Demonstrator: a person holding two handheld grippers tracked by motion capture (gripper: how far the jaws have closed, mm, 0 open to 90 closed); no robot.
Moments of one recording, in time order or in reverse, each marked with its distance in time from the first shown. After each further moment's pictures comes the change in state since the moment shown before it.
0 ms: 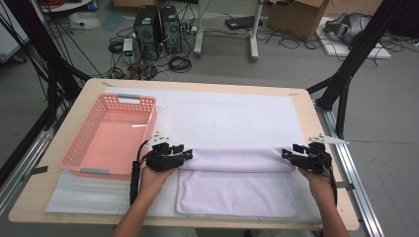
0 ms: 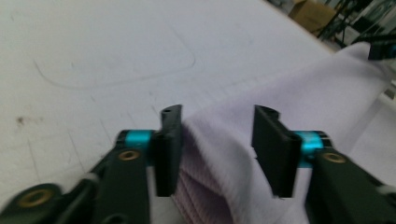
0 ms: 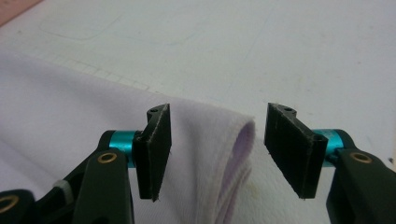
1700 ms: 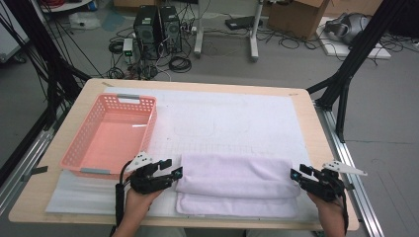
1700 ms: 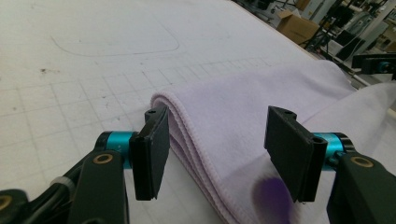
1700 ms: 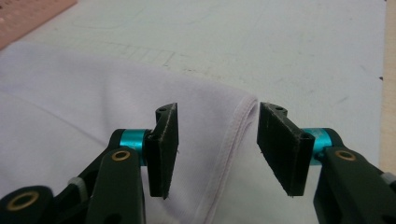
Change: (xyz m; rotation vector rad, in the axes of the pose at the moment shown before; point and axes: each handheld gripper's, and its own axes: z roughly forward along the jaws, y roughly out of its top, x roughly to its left) left arm -0.010 -0.036 -0.049 -0.115 -0.024 0.015; right arm 0.018 -0.057 -0.048 -0.083 0.013 0.047
